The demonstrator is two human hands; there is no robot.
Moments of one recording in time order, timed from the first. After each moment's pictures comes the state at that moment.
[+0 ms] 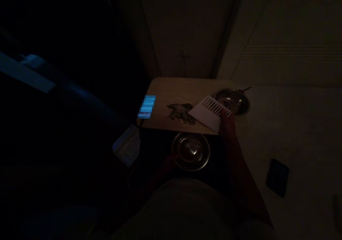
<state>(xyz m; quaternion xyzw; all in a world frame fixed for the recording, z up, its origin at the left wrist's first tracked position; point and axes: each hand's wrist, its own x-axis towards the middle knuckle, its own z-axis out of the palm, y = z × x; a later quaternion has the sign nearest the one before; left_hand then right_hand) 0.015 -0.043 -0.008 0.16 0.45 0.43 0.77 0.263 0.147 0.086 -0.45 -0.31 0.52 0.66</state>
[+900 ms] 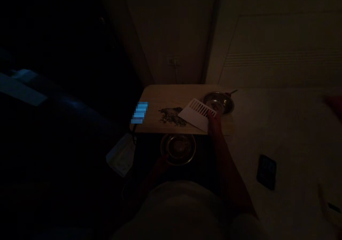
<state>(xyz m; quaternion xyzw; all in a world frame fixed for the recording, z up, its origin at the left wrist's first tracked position) 0.003 -0.049 -0.022 0.27 0.50 0.49 0.66 0.268 0.150 0.079 -0.42 -0.31 0.54 0.66</state>
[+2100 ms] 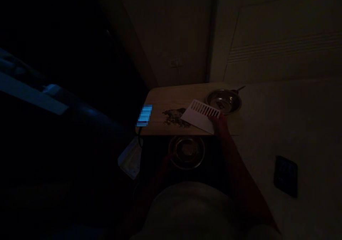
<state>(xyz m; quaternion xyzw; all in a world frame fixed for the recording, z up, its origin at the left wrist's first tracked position) 0.032 -0.022 0.021 0.09 0.49 0.49 0.71 0.281 0.146 0.069 -0.45 -0.36 0.54 0.61</state>
